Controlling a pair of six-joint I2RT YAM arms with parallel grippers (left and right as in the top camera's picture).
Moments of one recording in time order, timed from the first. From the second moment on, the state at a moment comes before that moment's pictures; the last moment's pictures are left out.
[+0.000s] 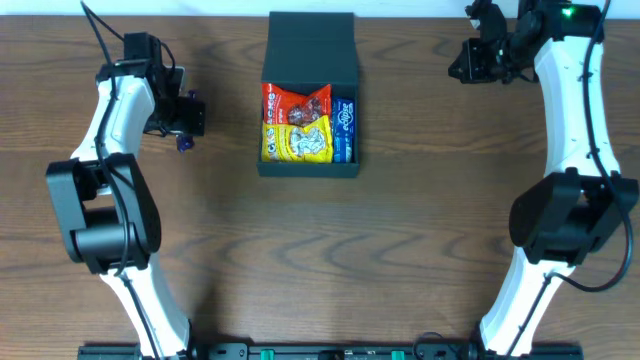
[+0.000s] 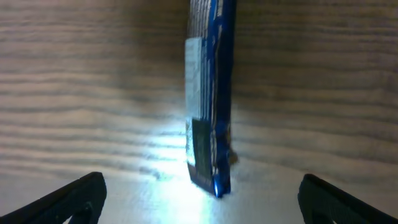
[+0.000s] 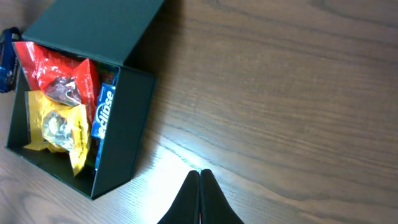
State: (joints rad) left arm 0.12 2.12 1.66 -0.89 0.01 0.15; right arm -0.07 2.16 2.19 -1.25 -0.45 -0.17
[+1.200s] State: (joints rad) left arm 0.12 2.23 1.66 -0.81 0.05 0.18; right arm -0.07 2.16 2.19 -1.25 -0.45 -0.17
